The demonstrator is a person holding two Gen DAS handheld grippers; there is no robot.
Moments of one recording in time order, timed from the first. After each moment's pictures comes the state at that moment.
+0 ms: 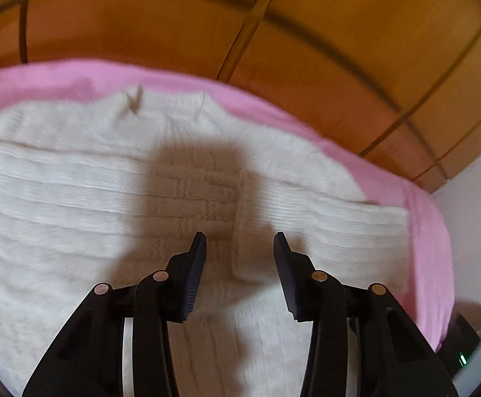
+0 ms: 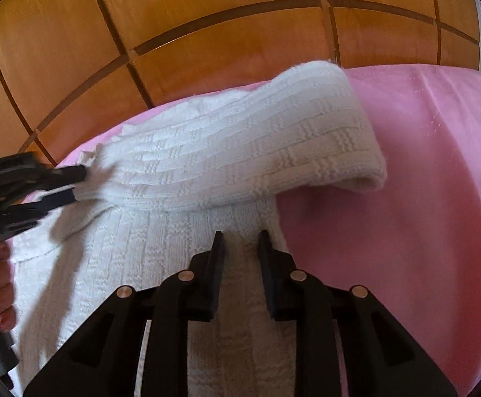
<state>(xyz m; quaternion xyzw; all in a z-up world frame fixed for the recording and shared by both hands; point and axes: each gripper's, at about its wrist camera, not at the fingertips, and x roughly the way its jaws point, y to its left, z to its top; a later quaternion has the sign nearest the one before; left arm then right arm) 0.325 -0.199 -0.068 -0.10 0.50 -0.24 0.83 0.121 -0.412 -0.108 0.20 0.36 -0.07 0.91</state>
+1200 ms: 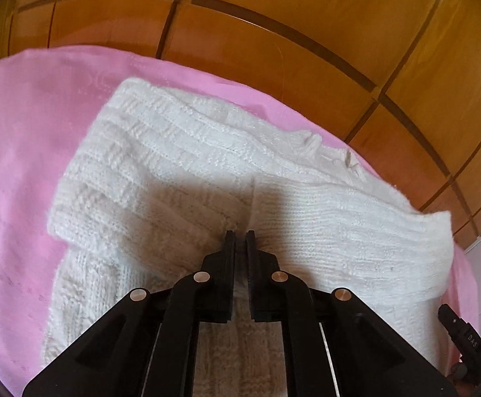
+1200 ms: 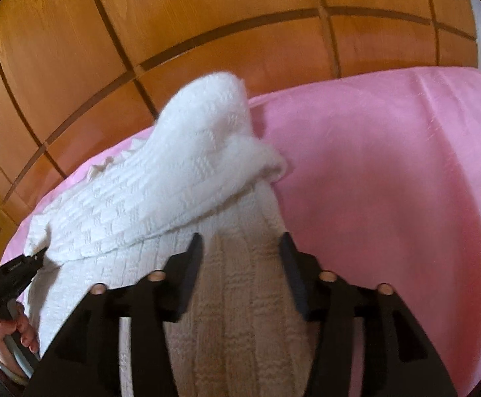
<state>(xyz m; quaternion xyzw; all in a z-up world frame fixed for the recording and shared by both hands) 0.289 -0.010 -0.092 -0.17 0.40 -0.12 0.89 0.115 -0.408 -0.096 0.20 0.33 -0.08 0.92</state>
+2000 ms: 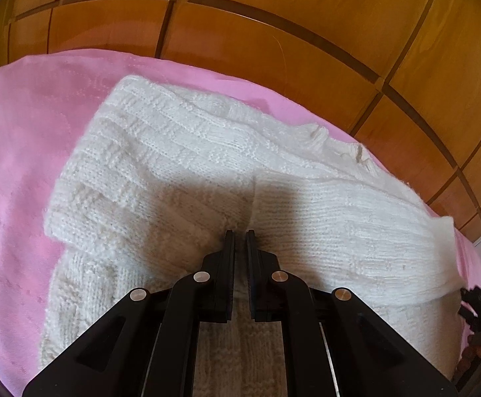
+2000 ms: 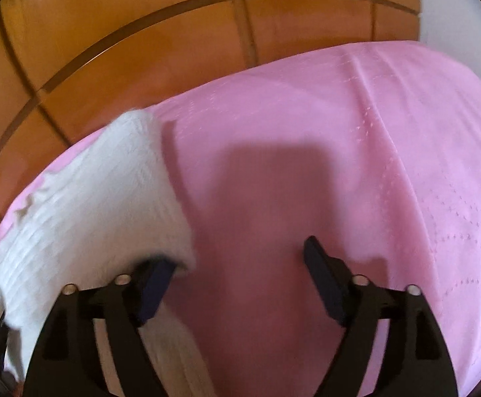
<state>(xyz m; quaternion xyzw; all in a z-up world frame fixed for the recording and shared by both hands) 0.291 -0.016 -0.096 -0.14 0.40 -0.11 0.90 0.150 -0.459 -0.093 0.23 0.39 -0.21 0.86</state>
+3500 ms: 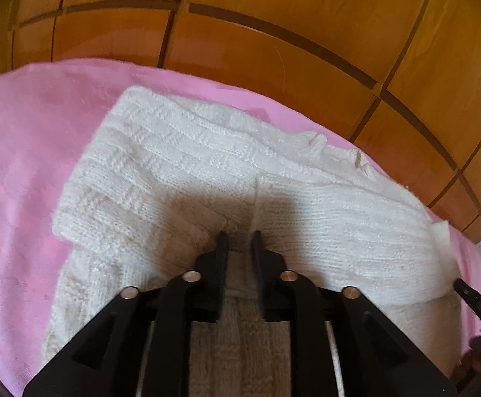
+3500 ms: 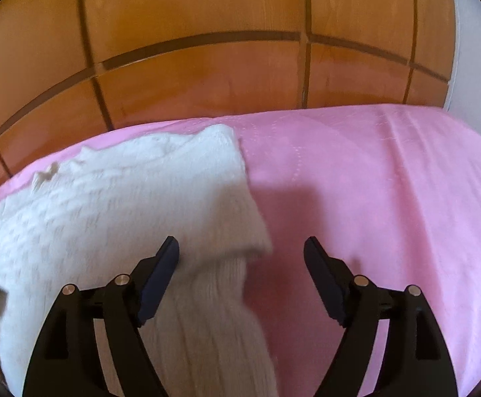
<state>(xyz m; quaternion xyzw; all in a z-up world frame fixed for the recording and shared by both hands) 0.281 -0.020 -0.088 -0.12 0.38 -0.09 0.91 0.144 -0.394 -0.084 0.12 0.34 -0.19 0.91</state>
